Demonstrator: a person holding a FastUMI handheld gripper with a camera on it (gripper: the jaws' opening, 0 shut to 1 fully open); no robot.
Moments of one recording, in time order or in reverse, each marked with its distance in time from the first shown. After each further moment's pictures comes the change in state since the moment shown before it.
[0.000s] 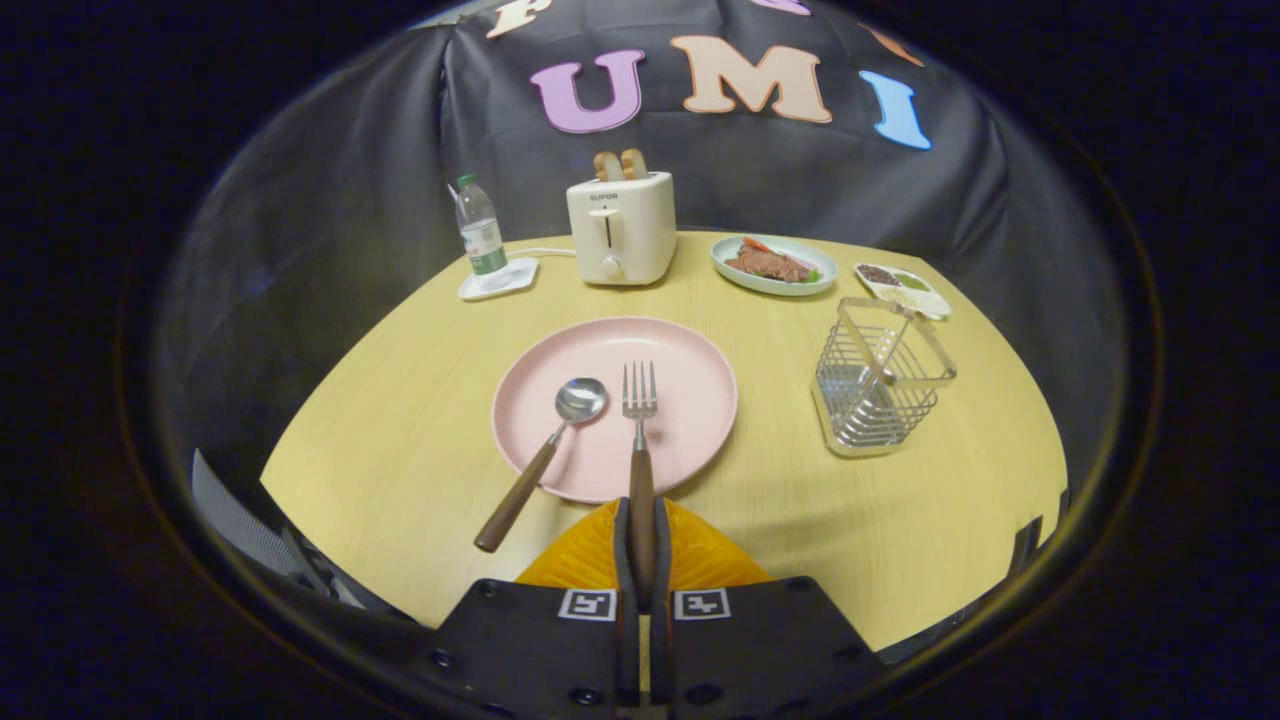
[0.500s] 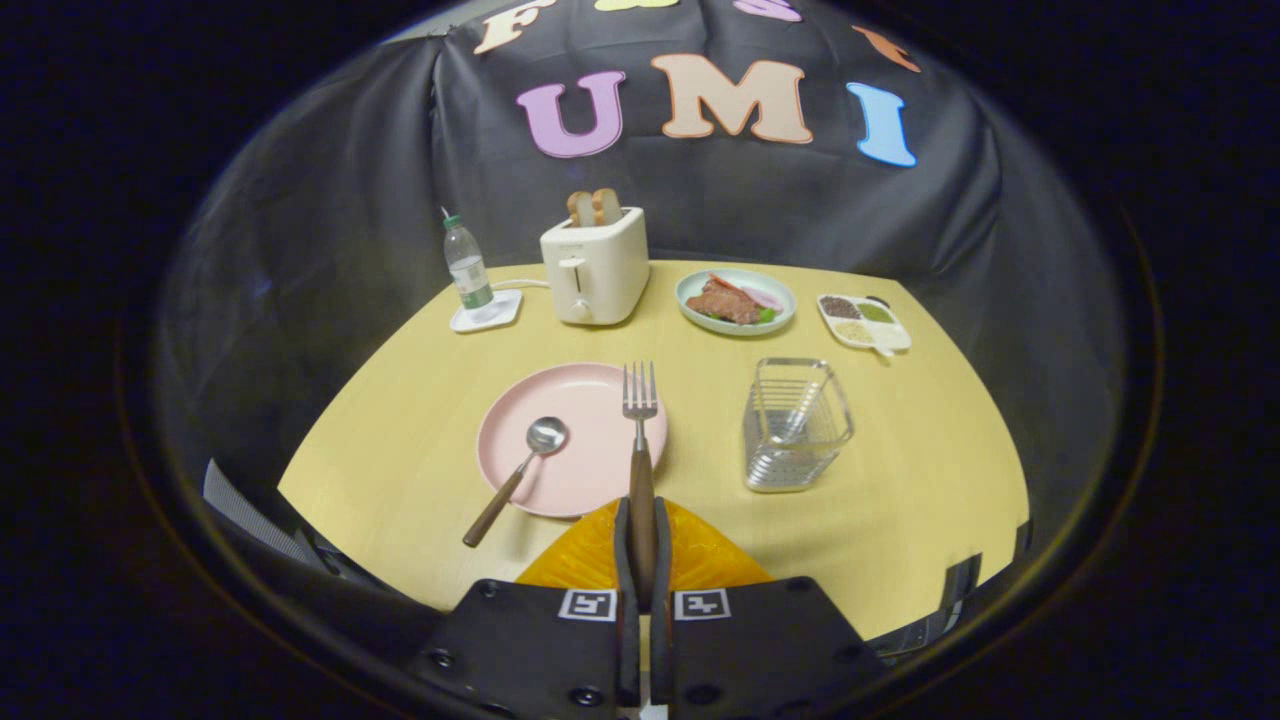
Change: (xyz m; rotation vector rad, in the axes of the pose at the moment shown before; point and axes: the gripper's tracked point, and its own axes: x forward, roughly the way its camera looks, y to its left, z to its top) arm -0.052 -0.067 0.056 -0.013 -0.012 -0.037
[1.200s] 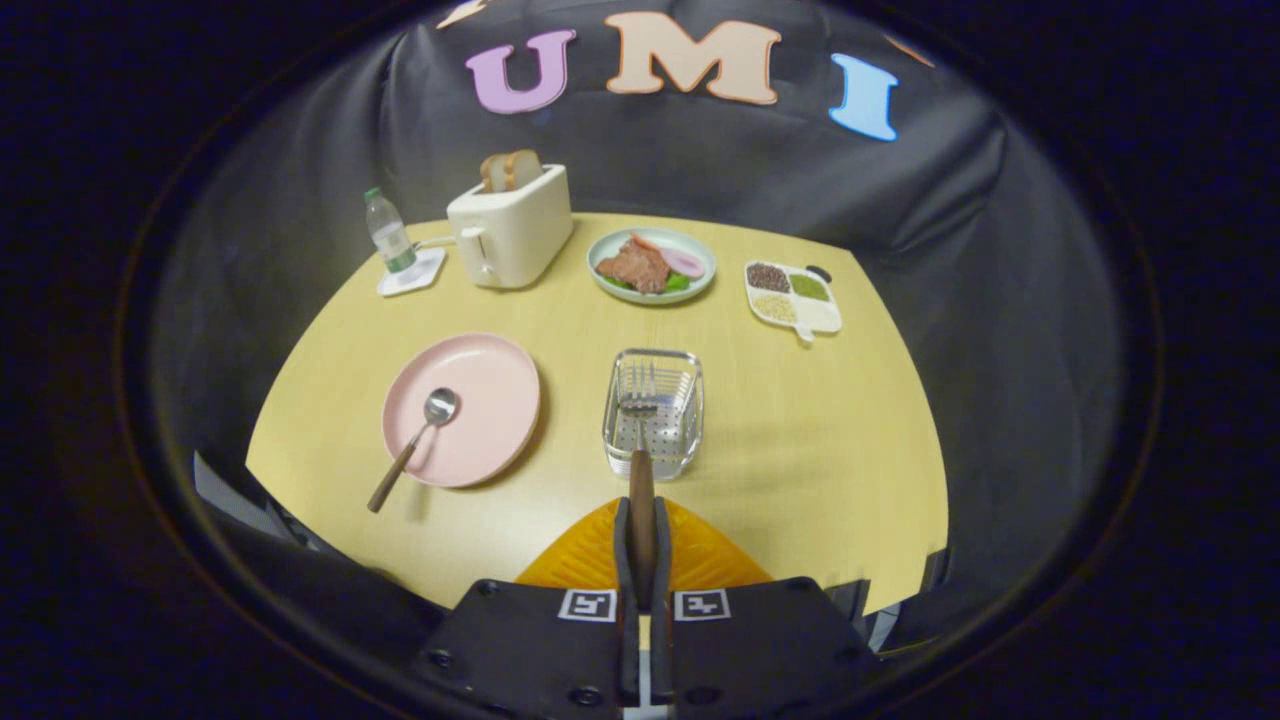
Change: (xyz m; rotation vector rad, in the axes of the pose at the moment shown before) arm 0.007 -0.101 0.005 -0.070 0.284 -0.081
